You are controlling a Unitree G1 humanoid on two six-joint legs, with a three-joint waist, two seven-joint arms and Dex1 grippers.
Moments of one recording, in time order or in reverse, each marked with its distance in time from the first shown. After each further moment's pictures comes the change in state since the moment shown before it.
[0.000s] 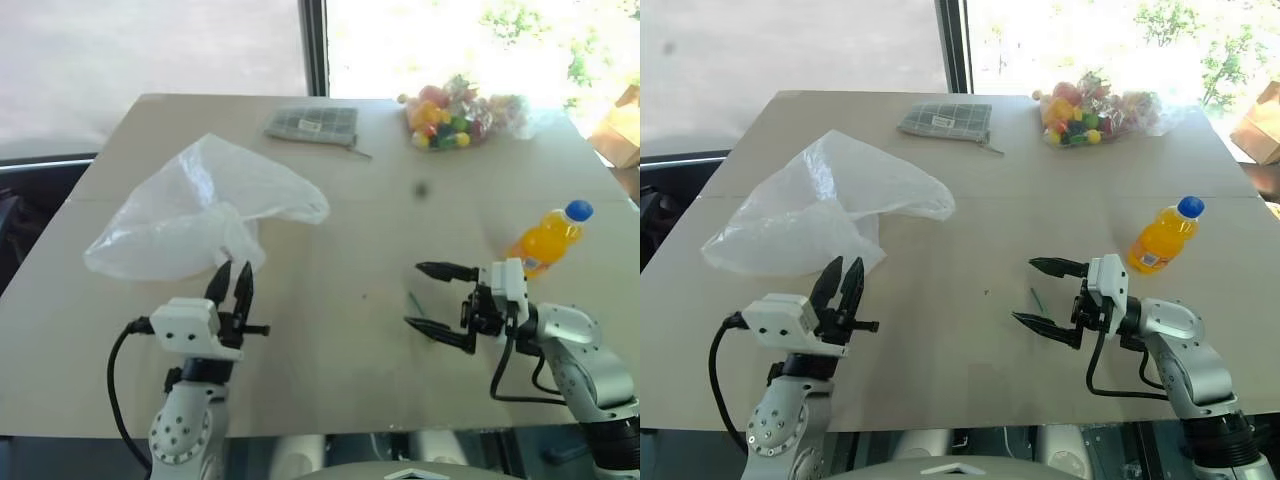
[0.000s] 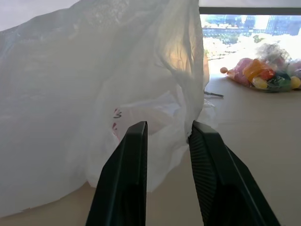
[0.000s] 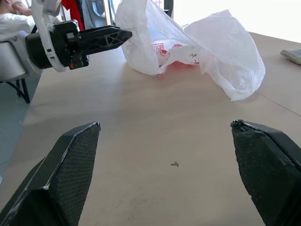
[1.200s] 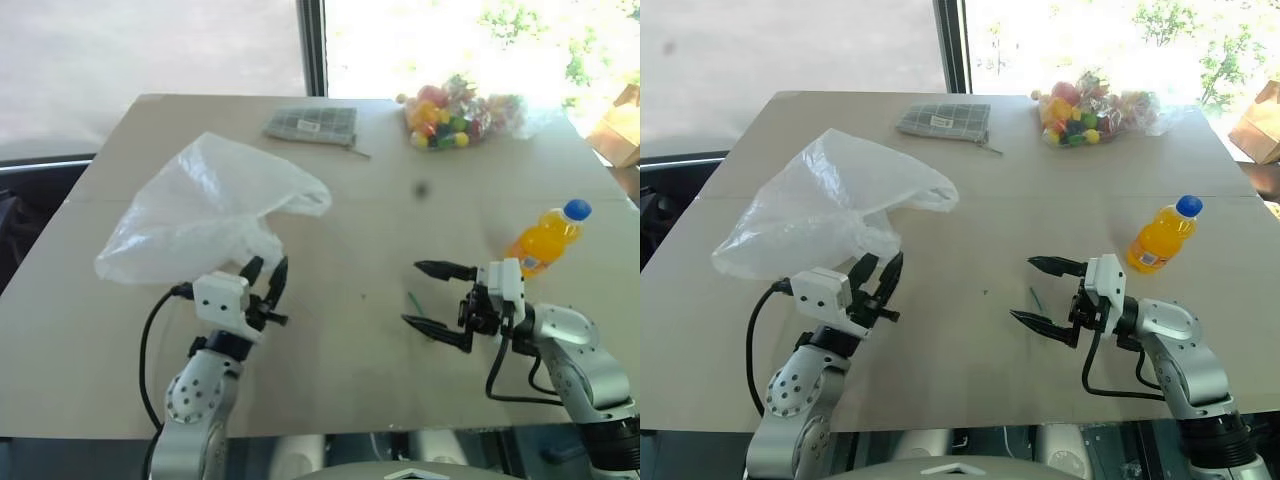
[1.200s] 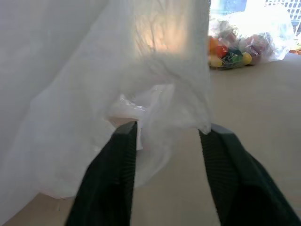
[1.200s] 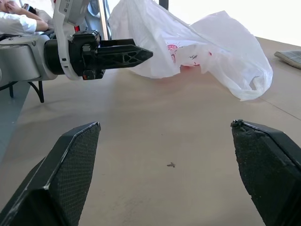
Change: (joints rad) left arm -0.126 0.069 -0.038 0.052 -0.046 0.132 -0.106; right arm 0.001 0.017 0.006 -0.001 -0.015 -0.003 -0.023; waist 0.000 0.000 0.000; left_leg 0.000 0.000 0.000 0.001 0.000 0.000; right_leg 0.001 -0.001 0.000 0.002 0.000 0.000
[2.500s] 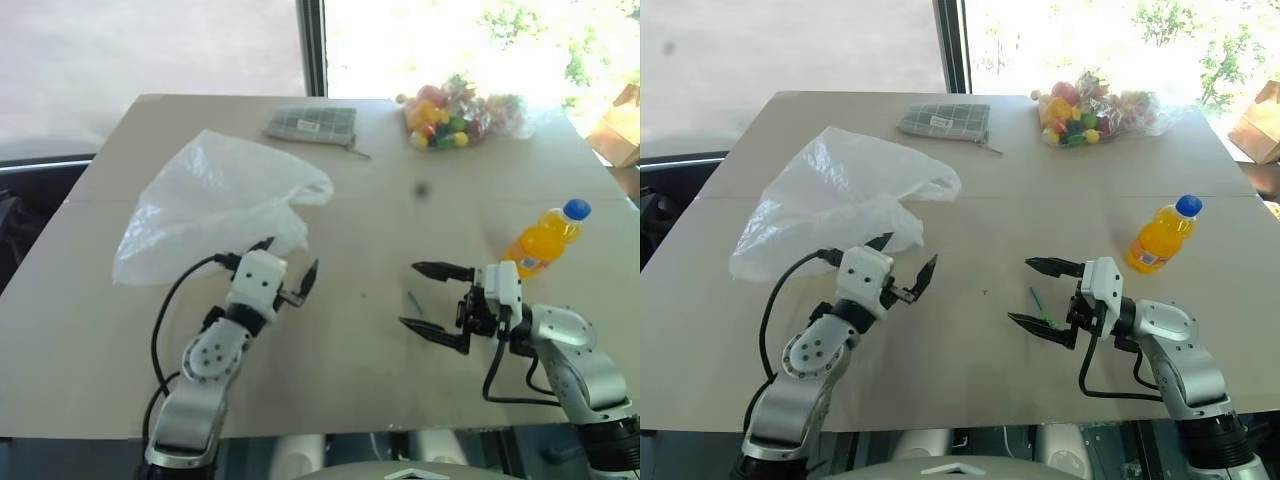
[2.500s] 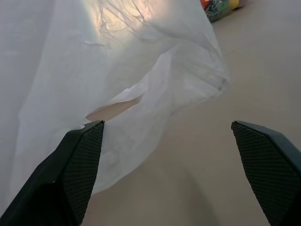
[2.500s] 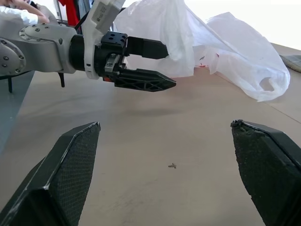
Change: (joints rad) left arm -0.187 0.151 -0.102 0.039 0.209 0.193 0.010; right arm 0.001 0.004 0.017 0.002 -0.025 -0.037 0.005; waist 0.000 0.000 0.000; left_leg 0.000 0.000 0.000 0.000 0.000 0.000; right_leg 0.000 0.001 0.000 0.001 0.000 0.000
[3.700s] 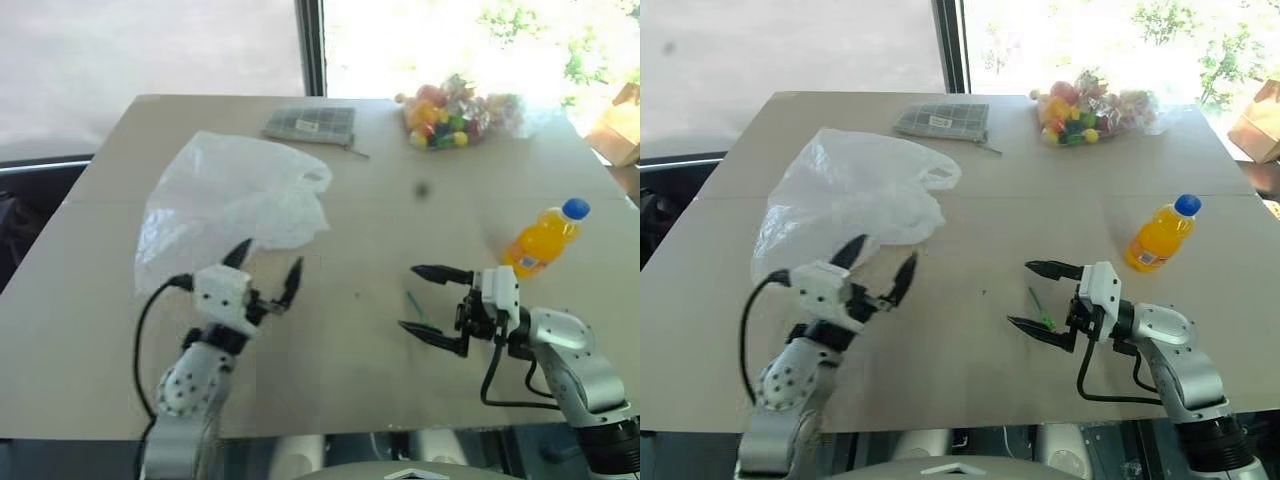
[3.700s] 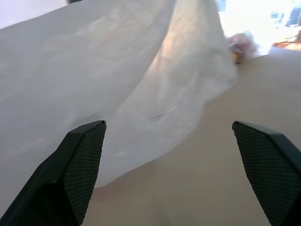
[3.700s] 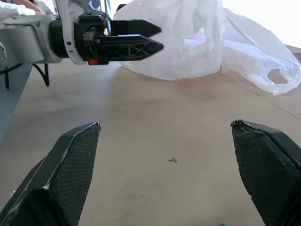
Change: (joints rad) left arm 0.174 -0.122 0.163 -0.062 -0.153 -0.190 -0.037; right arm 0.012 -0.003 0.012 0.007 -0.016 -0.027 -0.013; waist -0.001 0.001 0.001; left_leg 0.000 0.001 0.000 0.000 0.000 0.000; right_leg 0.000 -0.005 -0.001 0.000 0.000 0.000
